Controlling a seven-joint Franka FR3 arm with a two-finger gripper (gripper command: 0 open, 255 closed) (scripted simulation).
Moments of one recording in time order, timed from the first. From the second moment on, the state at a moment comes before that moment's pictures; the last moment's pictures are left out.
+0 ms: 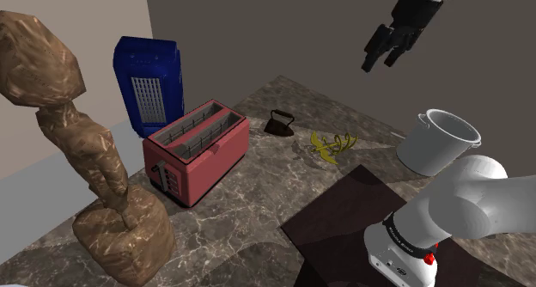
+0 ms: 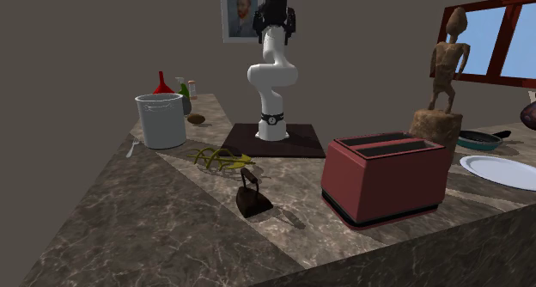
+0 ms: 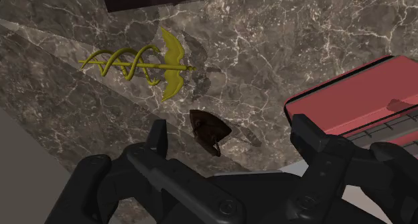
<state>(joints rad) -0.01 -0.78 0.06 -2.27 -0.03 1.57 0.16</state>
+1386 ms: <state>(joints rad) 0.04 -0.29 -0.19 -2.38 0.02 2.14 -0.28</state>
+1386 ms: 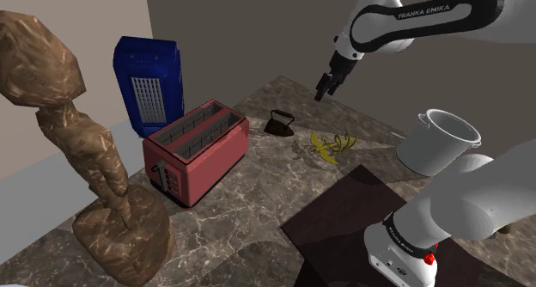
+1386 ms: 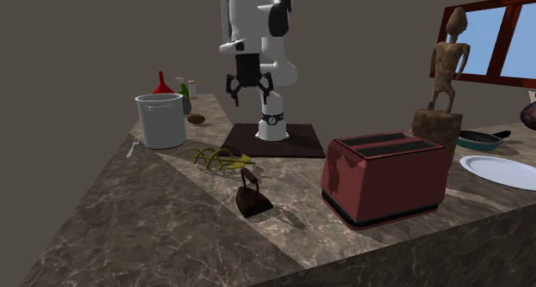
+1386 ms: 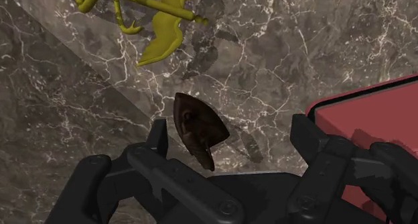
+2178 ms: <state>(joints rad) 0.04 0.19 -0.23 -2.17 0.26 2.33 -0.64</state>
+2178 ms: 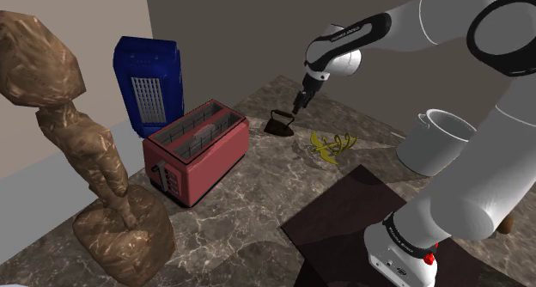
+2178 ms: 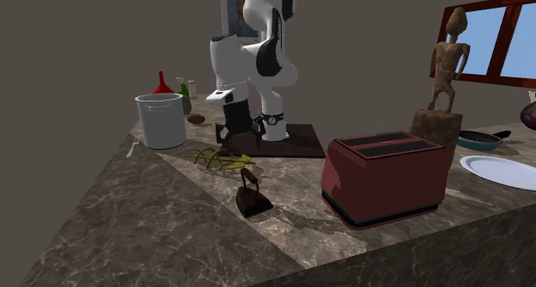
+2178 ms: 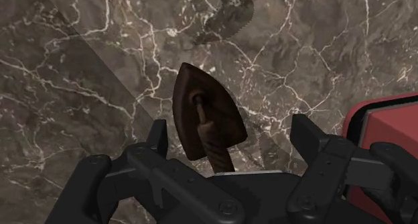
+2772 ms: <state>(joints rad) 0.01 0.37 -0.20 -2.10 0.35 2.42 -0.75</state>
